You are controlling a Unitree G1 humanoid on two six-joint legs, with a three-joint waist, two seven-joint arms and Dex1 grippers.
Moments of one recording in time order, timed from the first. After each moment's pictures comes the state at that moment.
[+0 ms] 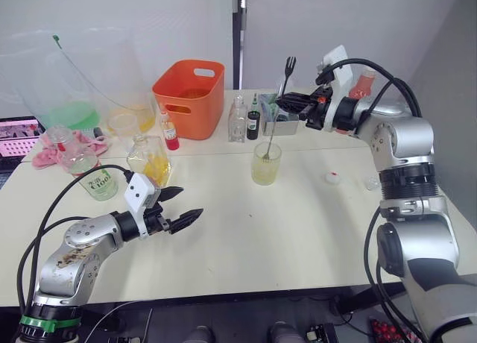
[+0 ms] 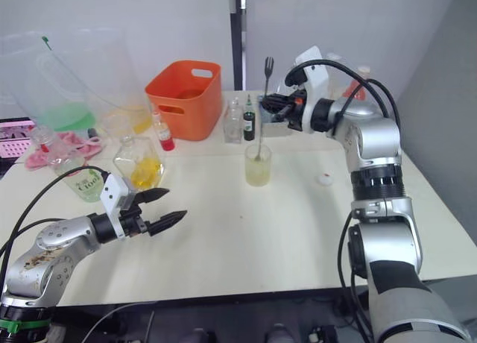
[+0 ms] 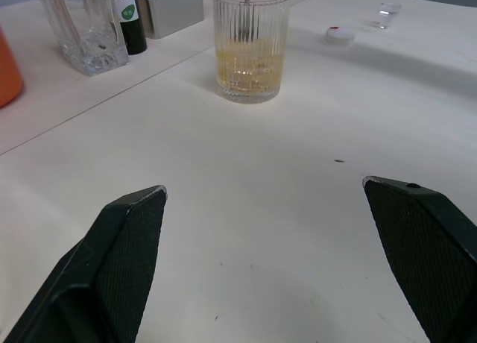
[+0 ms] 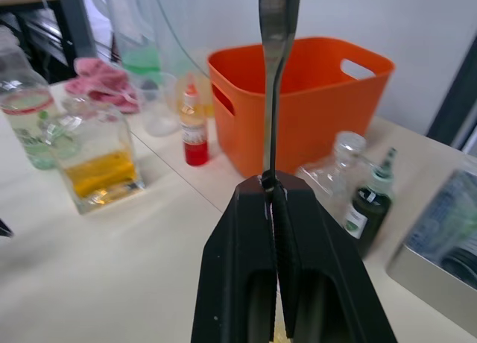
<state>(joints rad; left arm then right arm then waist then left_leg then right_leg) -0.20 0.66 0.15 -0.26 -0.51 0.48 -0.81 -1.20 -0.50 -0.05 0.42 0.32 0.63 0.89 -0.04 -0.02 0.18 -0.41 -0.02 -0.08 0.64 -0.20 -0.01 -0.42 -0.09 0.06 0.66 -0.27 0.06</state>
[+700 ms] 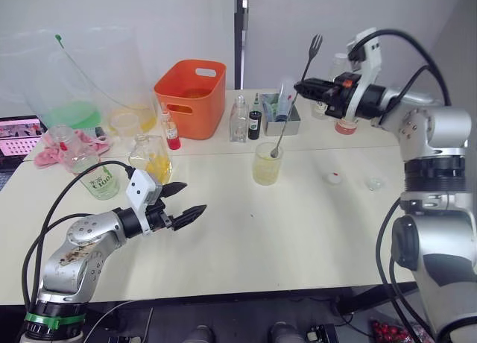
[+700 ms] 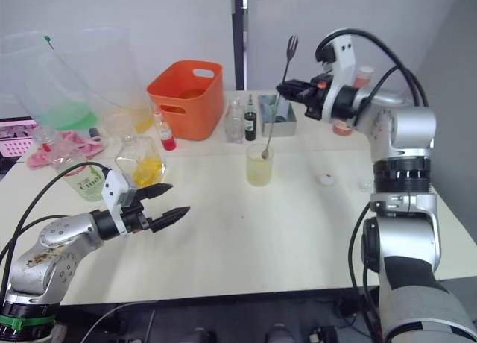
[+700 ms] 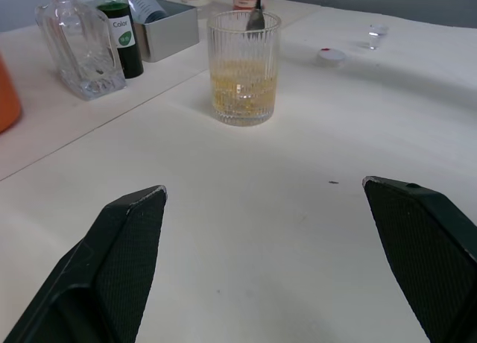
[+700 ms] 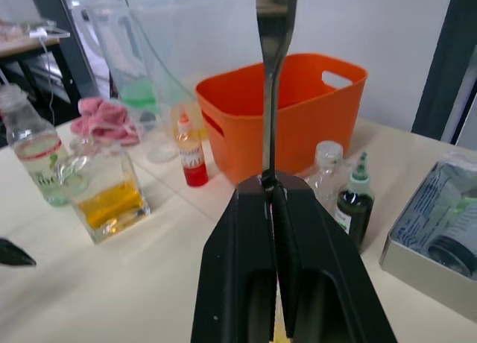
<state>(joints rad) -0.24 0.63 0.16 -0.28 -0.56 0.48 -0.82 -1.26 -0.60 -0.12 0.46 0.41 0.77 0.88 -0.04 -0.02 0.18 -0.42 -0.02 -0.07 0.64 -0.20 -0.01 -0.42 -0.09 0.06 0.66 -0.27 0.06</state>
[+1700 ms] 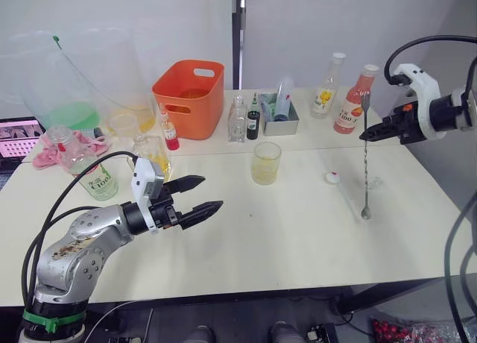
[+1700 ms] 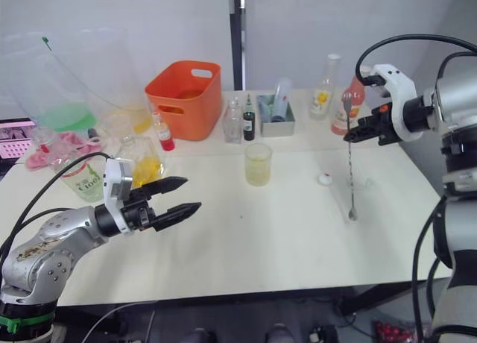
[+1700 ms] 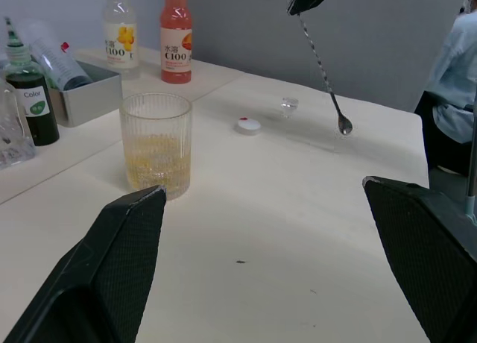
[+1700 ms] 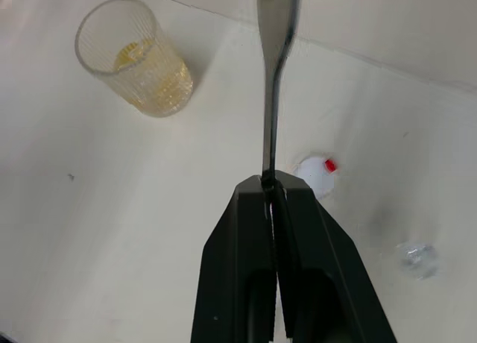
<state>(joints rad) -0.26 0.63 0.18 -0.42 -0.77 0.63 -0.80 -1.44 -0.95 0.36 0.68 0.10 1.33 1.23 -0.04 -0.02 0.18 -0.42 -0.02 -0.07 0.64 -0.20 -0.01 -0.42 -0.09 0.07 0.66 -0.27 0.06</state>
